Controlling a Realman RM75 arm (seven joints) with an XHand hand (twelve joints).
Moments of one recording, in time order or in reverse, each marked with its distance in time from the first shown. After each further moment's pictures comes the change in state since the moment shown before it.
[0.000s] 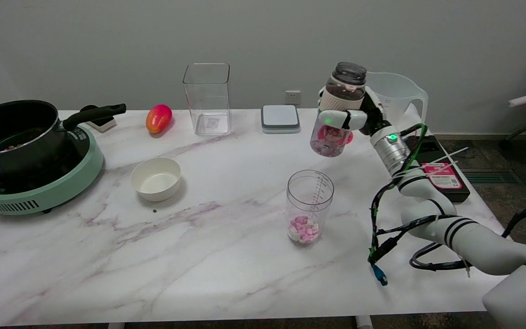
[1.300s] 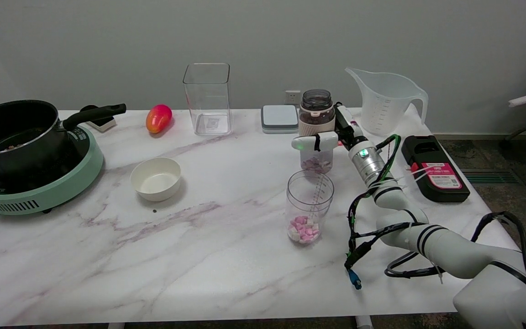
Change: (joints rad) arm 0.052 -0.132 -0.050 -0.128 0.063 -0.035 -0.371
